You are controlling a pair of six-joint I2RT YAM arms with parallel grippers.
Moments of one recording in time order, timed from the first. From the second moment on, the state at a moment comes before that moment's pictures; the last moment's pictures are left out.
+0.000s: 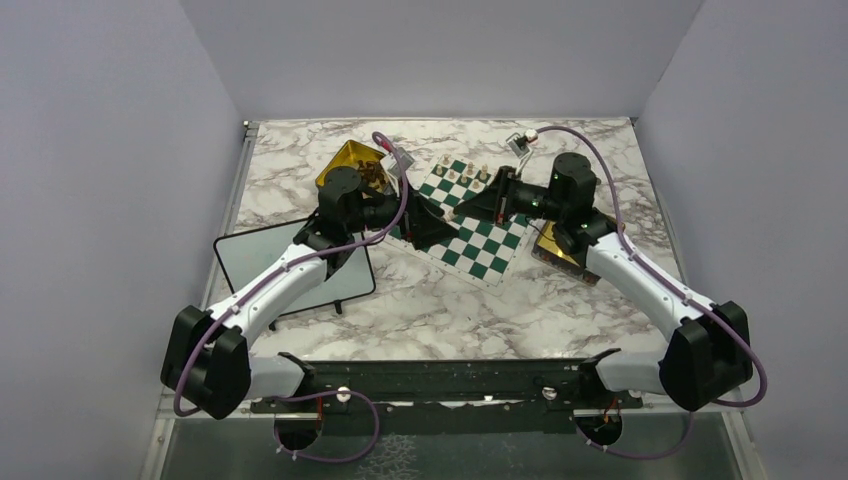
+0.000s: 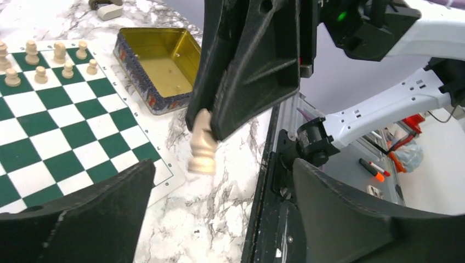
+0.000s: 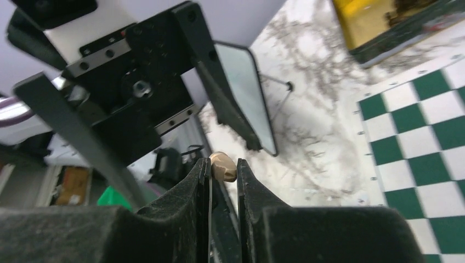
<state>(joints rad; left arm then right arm) -0.51 1.28 0.90 0.34 0.85 -0.50 0.42 1.29 0.94 0.25 -0.84 0.69</state>
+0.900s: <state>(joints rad) -0.51 1.03 0.83 -0.06 0.46 -0.21 0.42 1.72 1.48 -0.14 -0.15 0.13</state>
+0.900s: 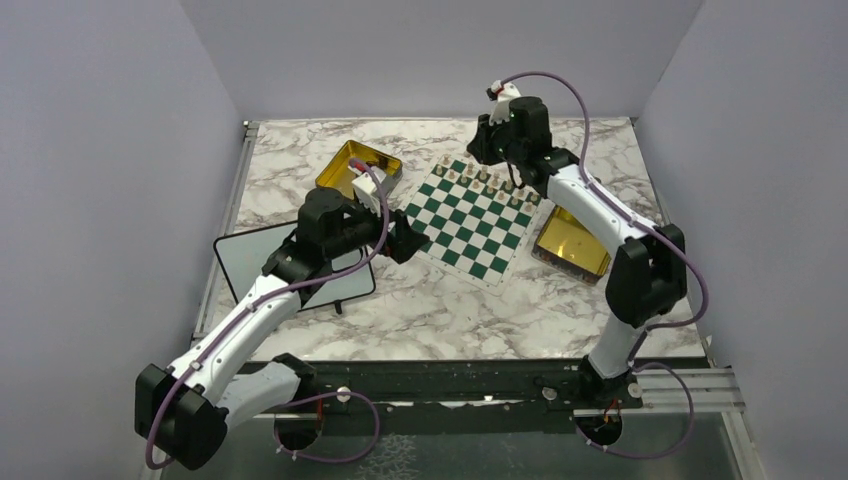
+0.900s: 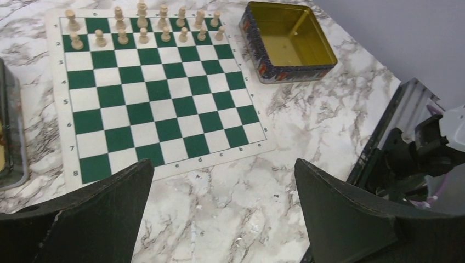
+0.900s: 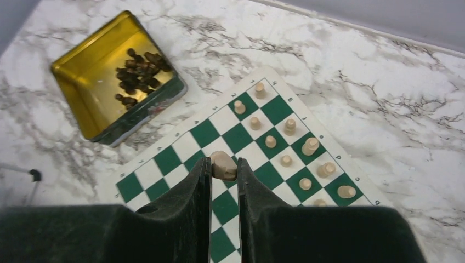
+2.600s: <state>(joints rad) -0.51 0.90 0.80 -0.10 0.33 -0.15 0.44 2.42 2.04 -0.20 0.10 -0.08</state>
